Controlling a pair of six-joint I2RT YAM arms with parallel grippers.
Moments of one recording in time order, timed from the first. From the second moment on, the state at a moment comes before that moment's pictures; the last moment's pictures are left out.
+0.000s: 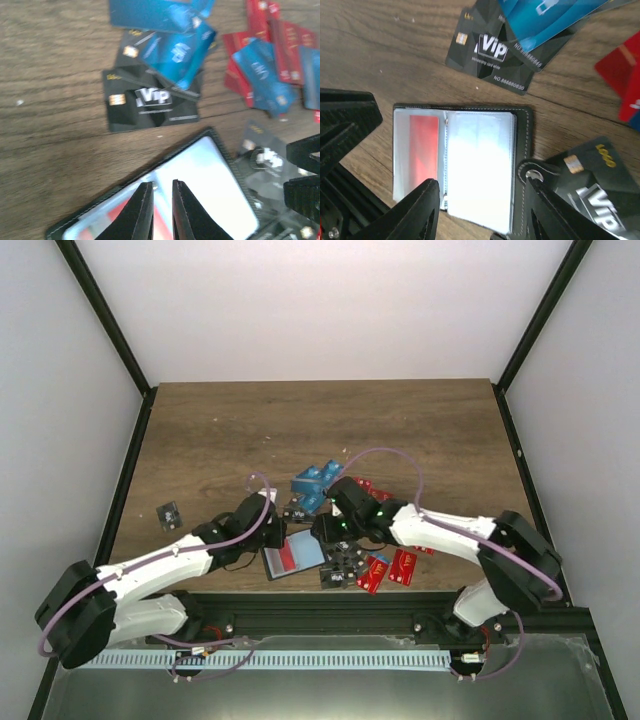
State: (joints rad) left arm -0.80 1.15 0.53 -0.25 -0.11 -0.64; right arm 0.89 1.53 0.84 -0.24 -0.19 0.69
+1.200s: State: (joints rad) left arm -0.95 1.47 0.74 -0.03 0.21 -0.52; right arm 0.68 1.42 0.86 -0.73 0.11 0.93
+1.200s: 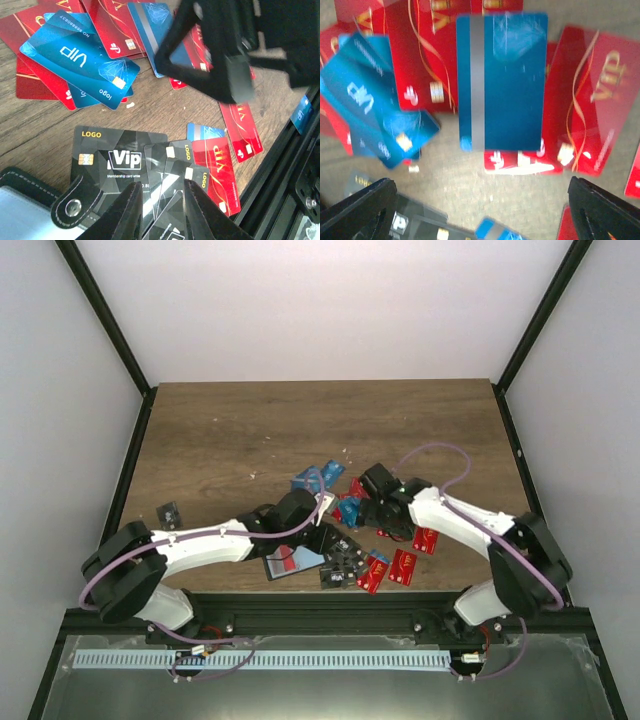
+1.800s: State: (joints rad) left arm -0.95 1.39 0.64 -0.01 0.21 -0.52; right arm 0.57 1.70 0.99 -0.74 0.11 0.70
